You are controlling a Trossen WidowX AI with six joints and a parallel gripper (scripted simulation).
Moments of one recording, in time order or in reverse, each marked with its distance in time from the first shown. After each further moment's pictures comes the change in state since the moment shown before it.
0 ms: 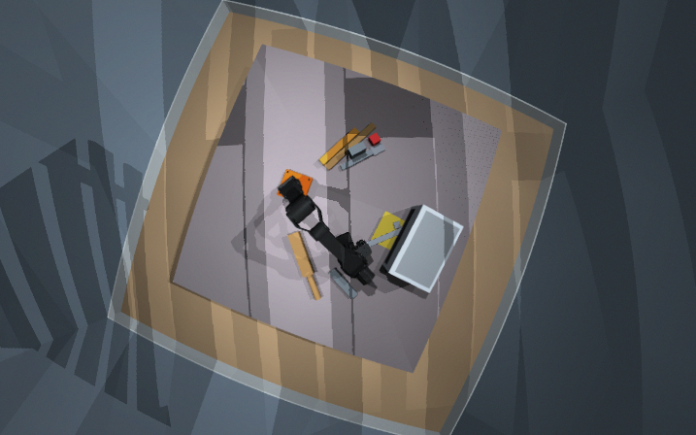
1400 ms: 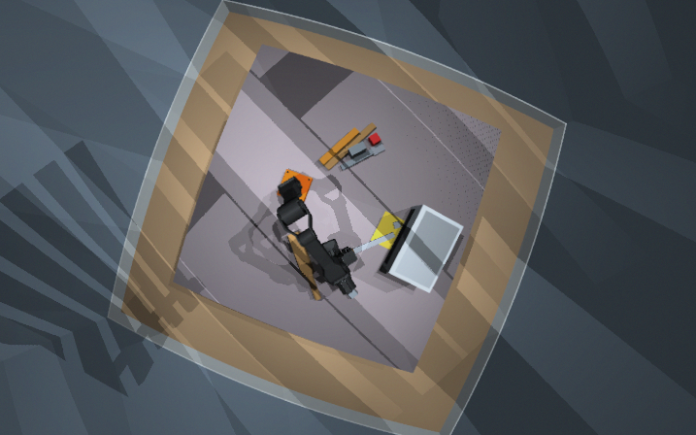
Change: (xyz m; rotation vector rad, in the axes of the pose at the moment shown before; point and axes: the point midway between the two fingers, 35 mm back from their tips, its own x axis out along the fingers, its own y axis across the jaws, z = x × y) arm 0.000 -0.004 -0.065 0.003 0.004 0.002
